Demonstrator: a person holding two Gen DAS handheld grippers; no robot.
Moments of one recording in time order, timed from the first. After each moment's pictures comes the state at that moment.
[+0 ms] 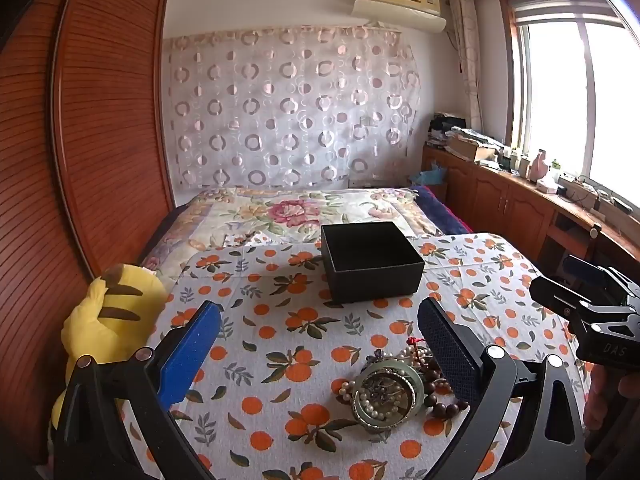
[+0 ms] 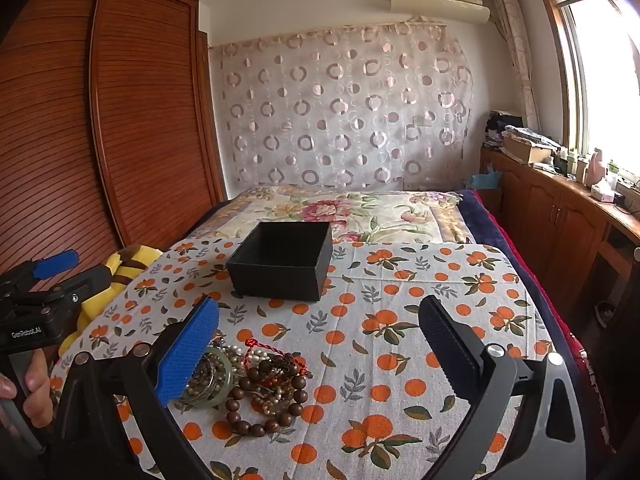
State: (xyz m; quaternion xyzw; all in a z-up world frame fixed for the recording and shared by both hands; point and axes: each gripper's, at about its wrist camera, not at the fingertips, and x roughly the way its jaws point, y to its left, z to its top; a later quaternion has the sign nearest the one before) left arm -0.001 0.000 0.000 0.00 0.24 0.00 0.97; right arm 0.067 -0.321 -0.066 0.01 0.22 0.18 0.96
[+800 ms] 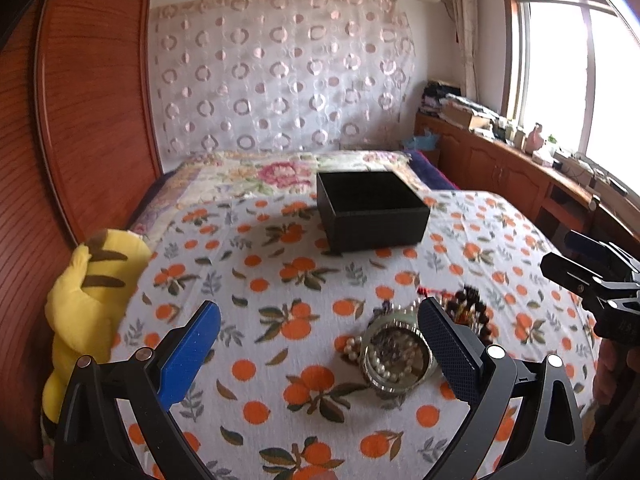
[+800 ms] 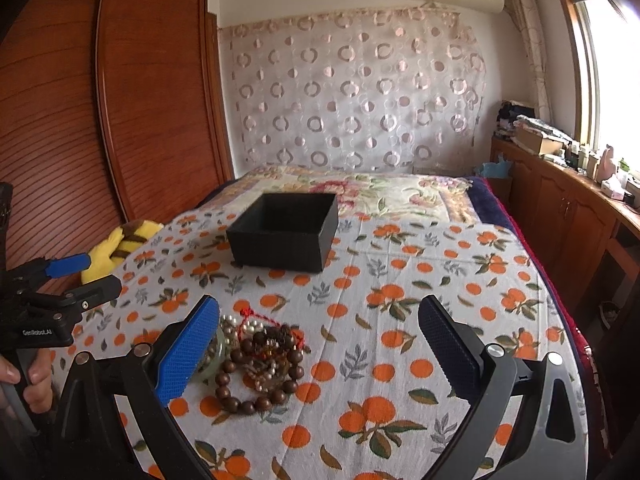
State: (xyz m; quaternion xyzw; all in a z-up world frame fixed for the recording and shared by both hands) left arm 0.010 0.007 -0.045 0.00 0.31 -0.03 0.95; right arm 0.074 -0.320 -0.096 -0.01 0.26 0.20 0.95
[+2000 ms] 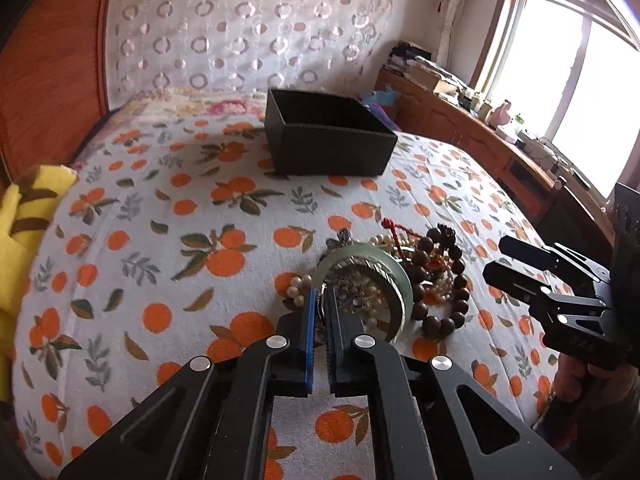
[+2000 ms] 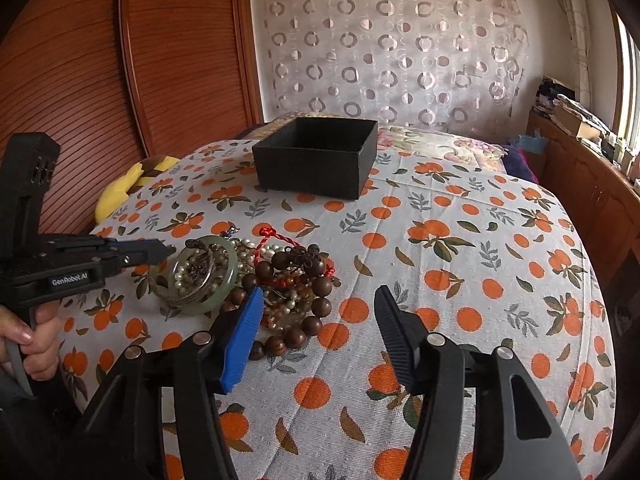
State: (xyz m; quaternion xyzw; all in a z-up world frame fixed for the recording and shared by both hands) left arm 0.029 0.001 -0.093 -0.06 0.39 -0.12 0.91; right arm 0.081 -0.299 -0.143 -0.05 0.33 0.25 0.91
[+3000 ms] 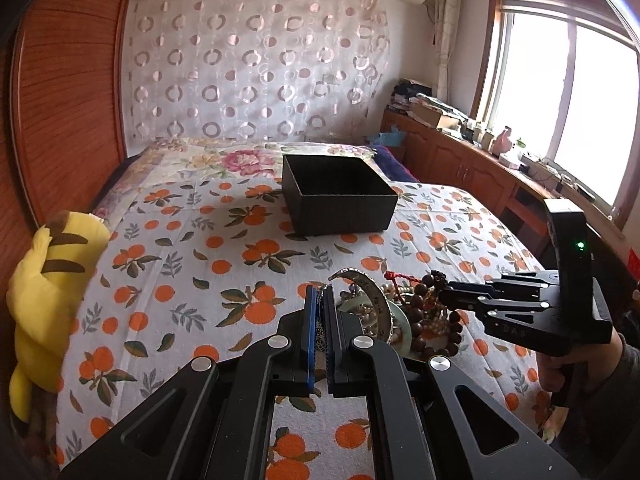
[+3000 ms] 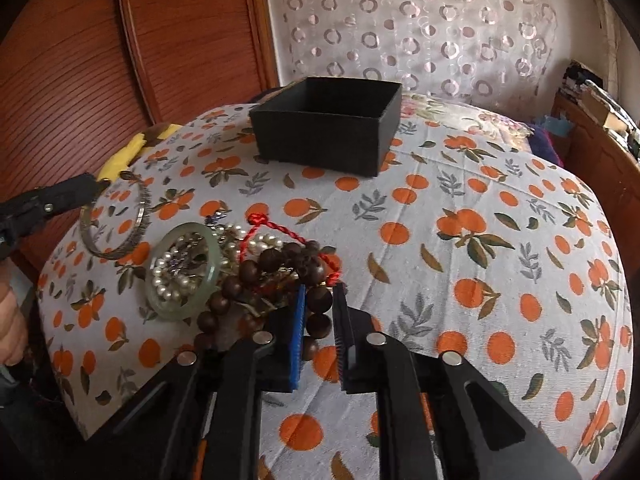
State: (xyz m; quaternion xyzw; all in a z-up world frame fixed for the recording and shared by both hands) left arm 0.008 0.013 -0.055 -0.04 0.31 -0.09 0.94; right arm 0.124 -0.281 -0.161 -0.07 0.39 0.29 0.87
